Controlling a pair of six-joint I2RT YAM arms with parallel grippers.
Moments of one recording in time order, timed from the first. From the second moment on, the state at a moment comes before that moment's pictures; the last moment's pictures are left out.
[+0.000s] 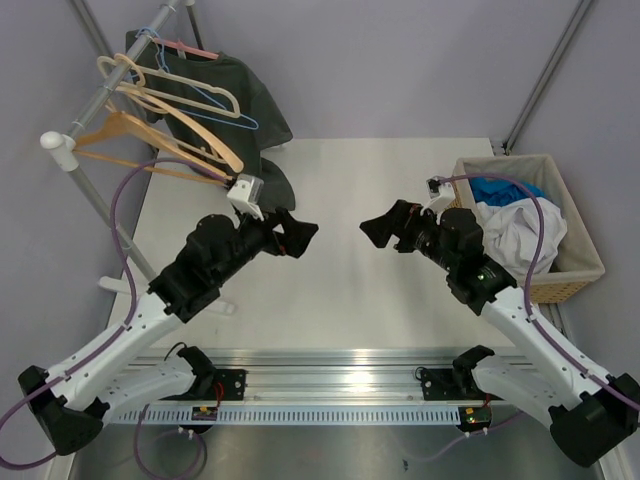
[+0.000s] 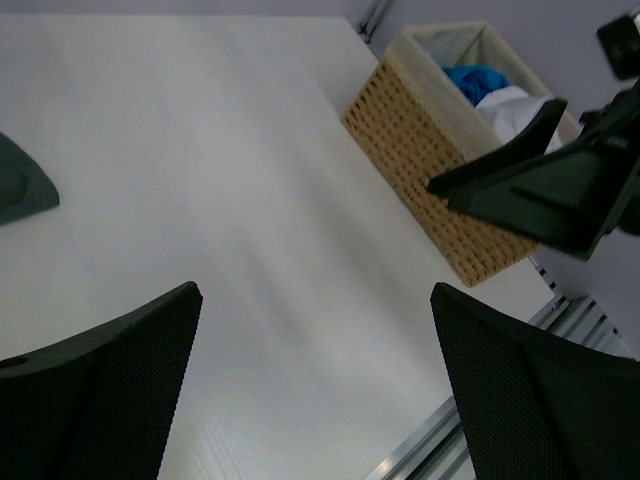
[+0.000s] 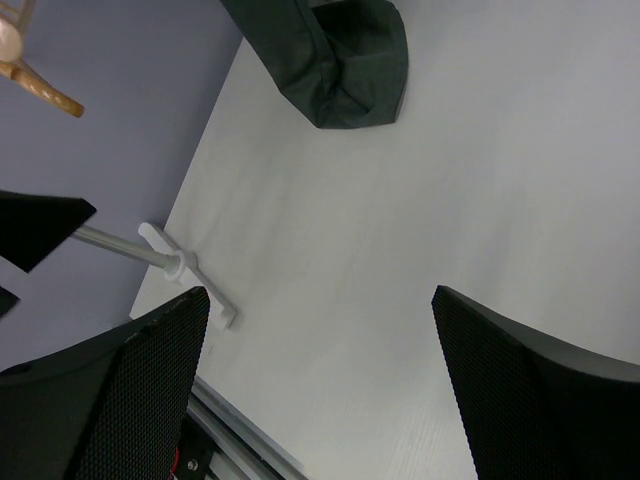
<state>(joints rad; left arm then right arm) -0.76 0.86 0.85 -0.14 -0.07 -0.45 0.50 0.95 0.79 -0.08 -0.15 0.64</state>
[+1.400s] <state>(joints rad) -0.53 1.88 2.11 -0.19 -0.75 -0.21 0.50 0.99 0.75 -0.03 -0.19 0.66</state>
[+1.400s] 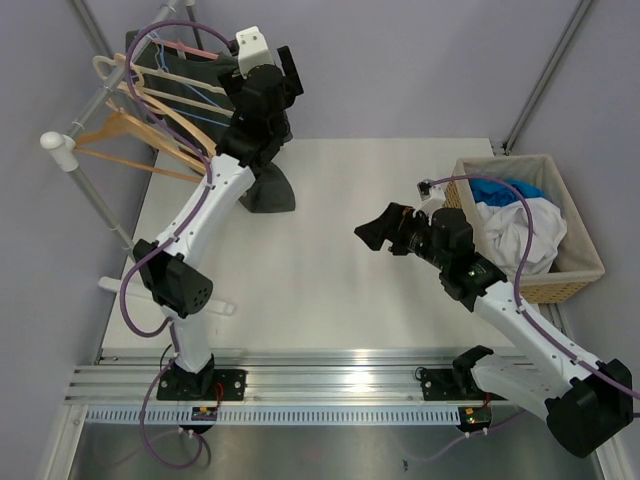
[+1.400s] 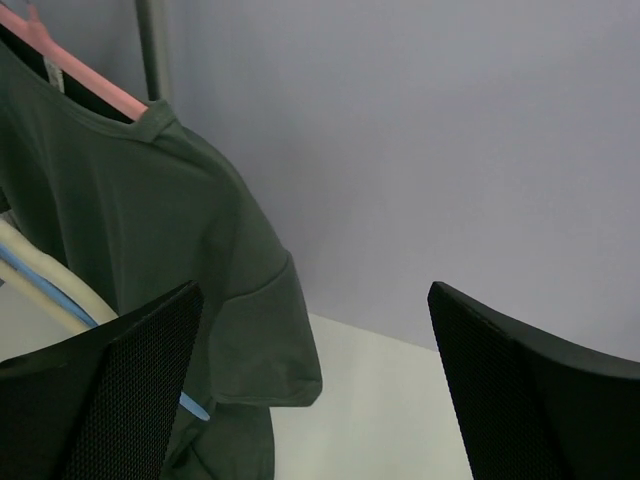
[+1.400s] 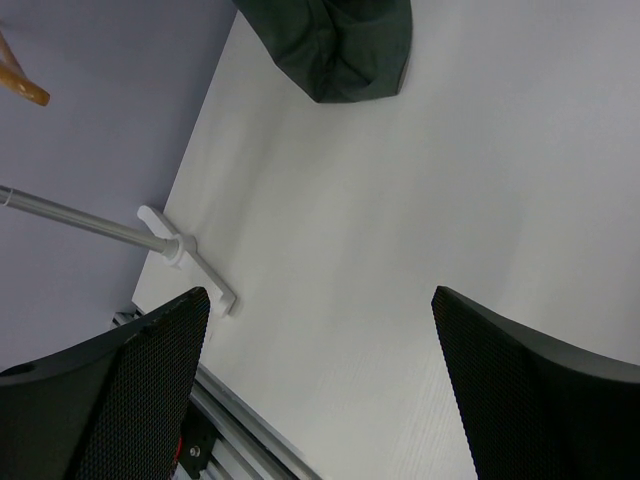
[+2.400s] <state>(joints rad) -0.40 2.02 2.19 -0.19 -0.76 -0.24 0.50 1.01 0.75 -0.01 -0.25 0.70</state>
